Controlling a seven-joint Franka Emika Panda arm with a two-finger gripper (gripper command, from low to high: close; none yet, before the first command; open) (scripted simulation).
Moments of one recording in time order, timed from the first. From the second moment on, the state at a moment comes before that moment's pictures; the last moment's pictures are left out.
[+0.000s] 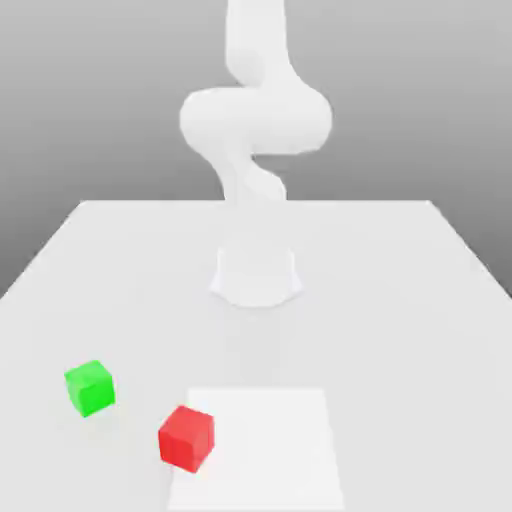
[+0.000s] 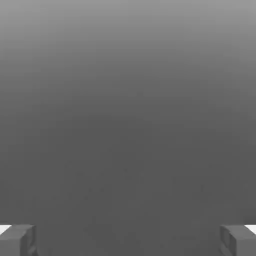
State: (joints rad) arm -0.02 -0.71 0.00 -2.33 0.00 2.34 0.83
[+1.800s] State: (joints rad) arm -0.35 -0.02 -0.12 -2.69 -0.10 2.69 0.53
